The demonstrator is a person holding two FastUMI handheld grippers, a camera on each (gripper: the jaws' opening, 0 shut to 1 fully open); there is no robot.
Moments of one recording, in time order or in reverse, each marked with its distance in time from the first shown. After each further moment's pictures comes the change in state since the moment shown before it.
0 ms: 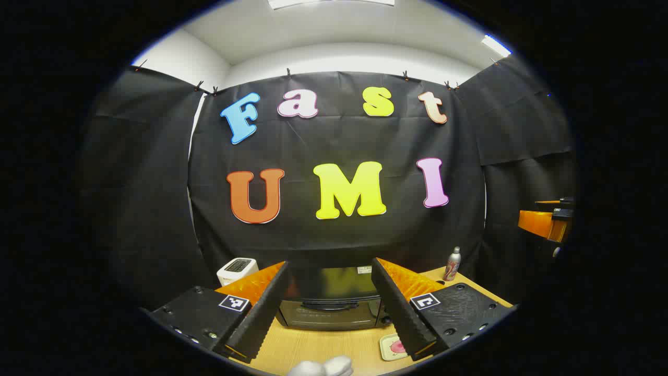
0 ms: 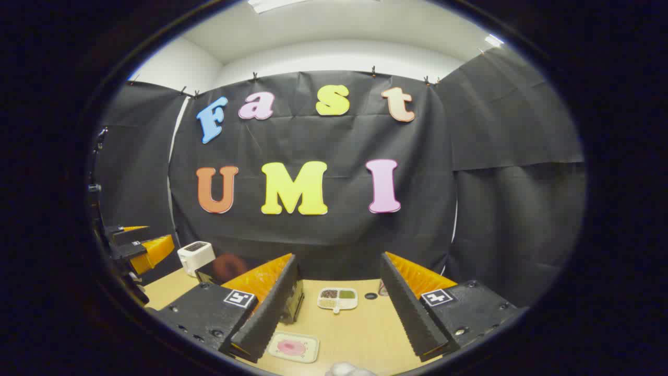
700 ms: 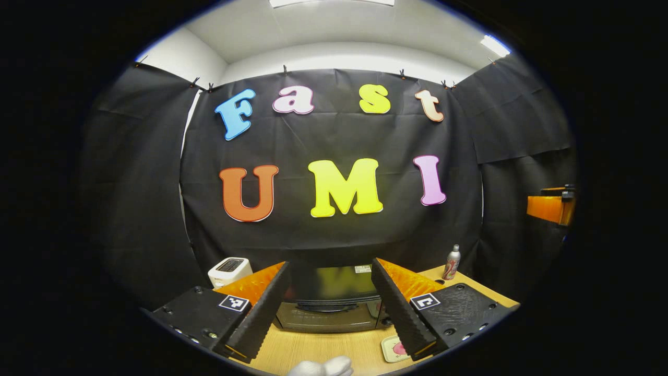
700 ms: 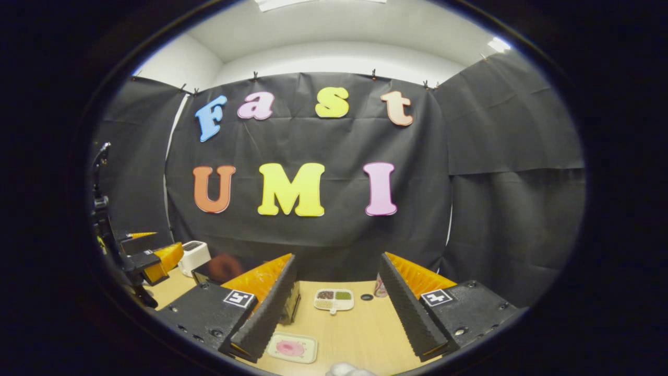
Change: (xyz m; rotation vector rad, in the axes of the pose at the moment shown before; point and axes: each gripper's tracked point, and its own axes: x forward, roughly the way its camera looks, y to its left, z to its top) left arm 0.023 0.002 -0.023 0.003 -0.004 -0.036; right arm -0.004 0.009 0.005 -0.019 -0.003 -0.030
